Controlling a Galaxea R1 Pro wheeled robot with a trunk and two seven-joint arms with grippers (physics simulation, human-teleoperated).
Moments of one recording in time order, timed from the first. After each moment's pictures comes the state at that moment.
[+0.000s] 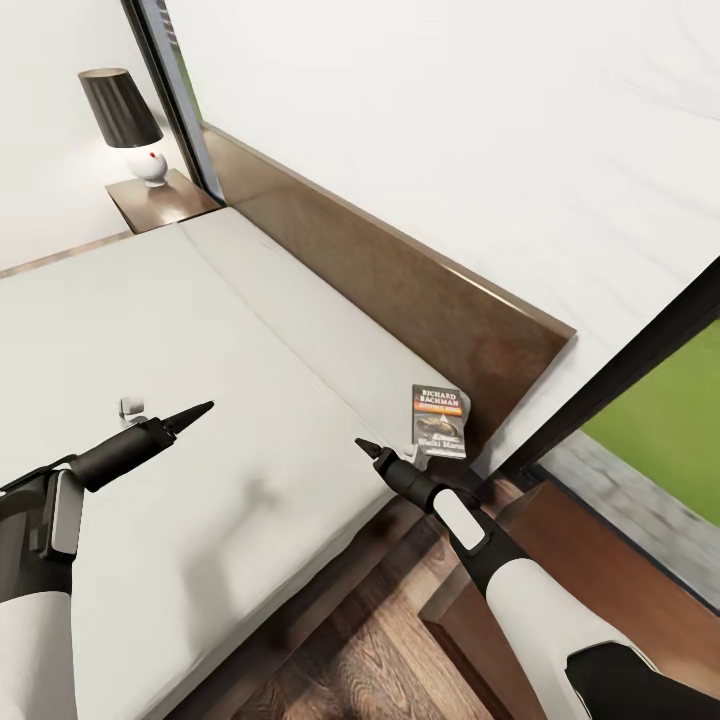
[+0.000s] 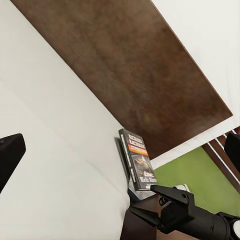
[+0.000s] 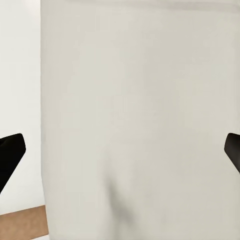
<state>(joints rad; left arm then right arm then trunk) -0.70 0.17 0.51 -1.21 0.20 0.69 -1.17 -0.83 0.11 0.19 -0.54 -0.96 0.33 0.43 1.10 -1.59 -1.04</state>
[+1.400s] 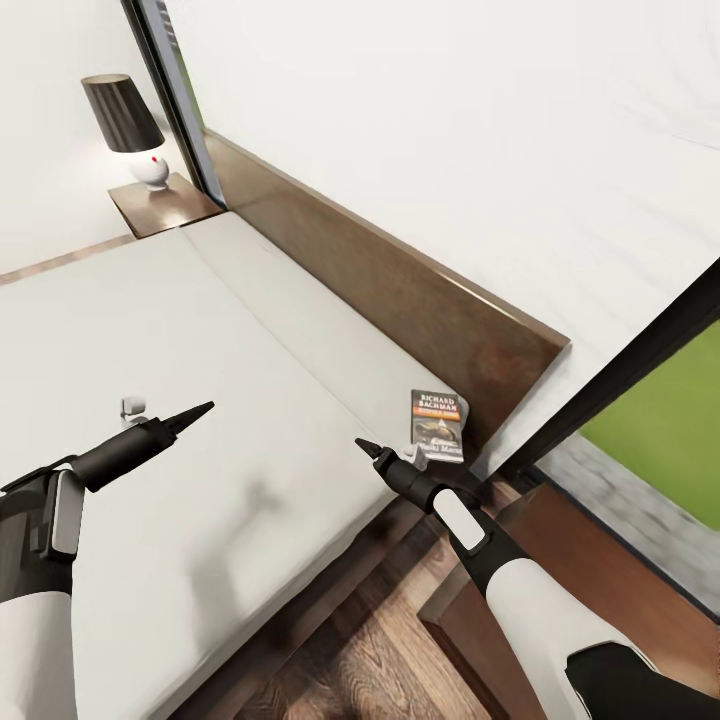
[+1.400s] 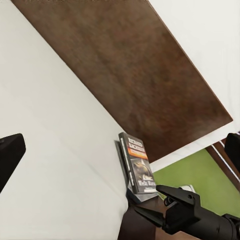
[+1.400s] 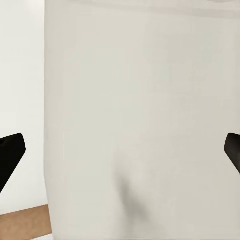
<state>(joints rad) -0.70 0.17 0.51 -1.21 0.20 0.69 -1.14 -0.83 0.11 0.19 -0.54 -0.96 0.33 0.44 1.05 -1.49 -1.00</state>
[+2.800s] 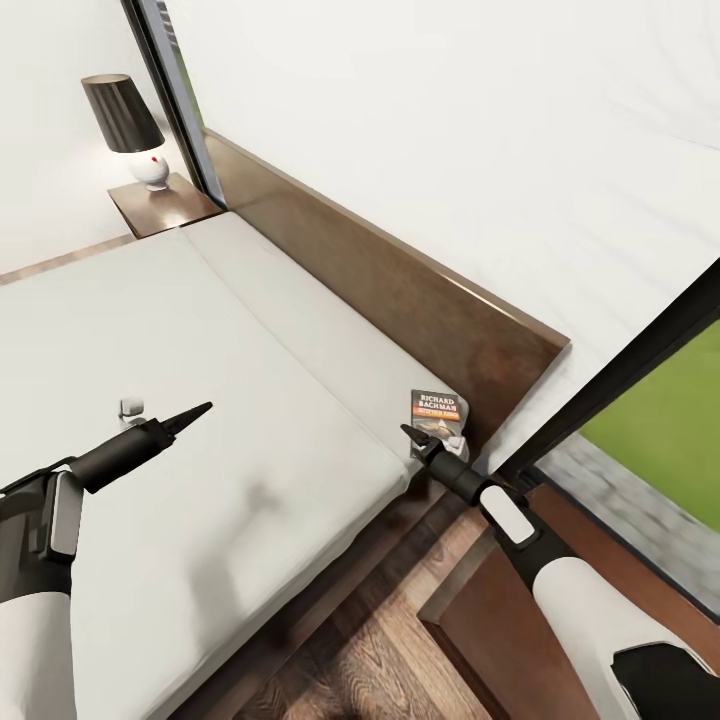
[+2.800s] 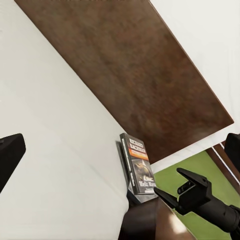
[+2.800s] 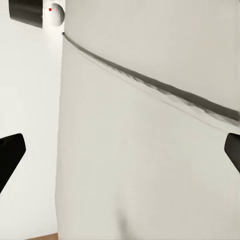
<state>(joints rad) -0.70 0.17 0.52 -1.20 0.21 0.69 -1.14 -0.83 -0.04 0.19 -0.56 -1.09 0.34 0.55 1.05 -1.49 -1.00</state>
